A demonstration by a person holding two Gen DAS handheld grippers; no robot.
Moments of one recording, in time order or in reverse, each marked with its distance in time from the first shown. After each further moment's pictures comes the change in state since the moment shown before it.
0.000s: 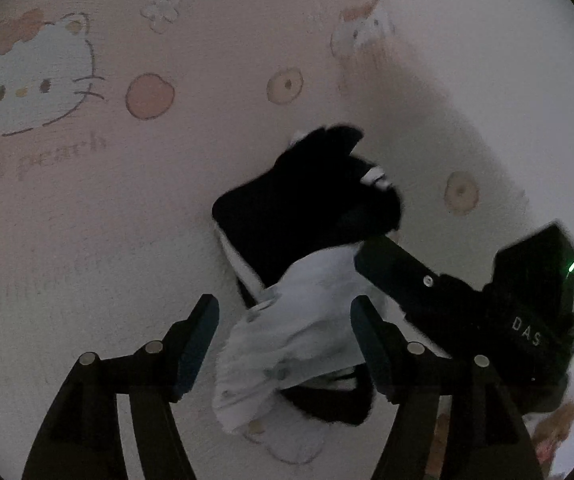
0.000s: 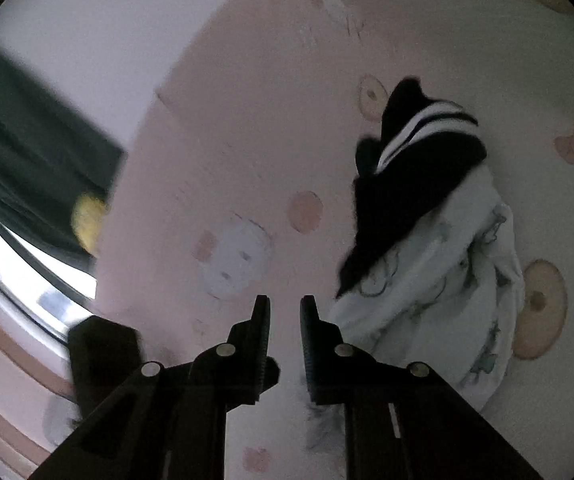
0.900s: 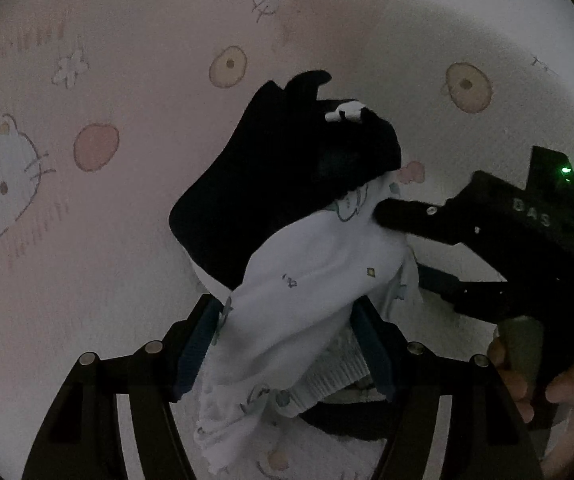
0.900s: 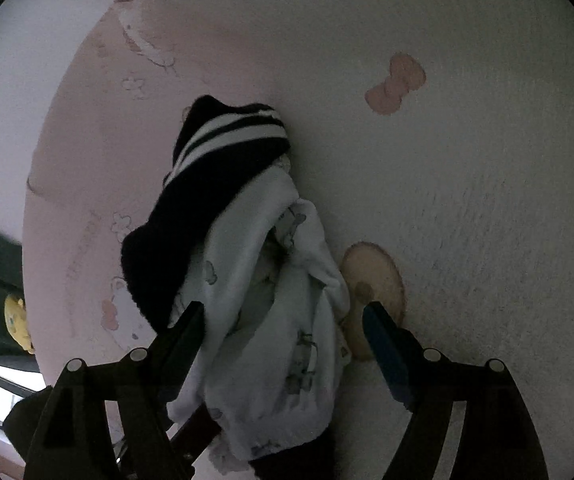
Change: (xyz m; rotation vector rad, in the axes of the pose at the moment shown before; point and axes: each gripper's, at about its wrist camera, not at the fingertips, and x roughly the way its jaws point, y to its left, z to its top) left arm 0.049 -0.042 -0.011 0.360 0.024 0.217; right arm -0.020 -0.095 -0.005 0.407 -0.069 -0.242
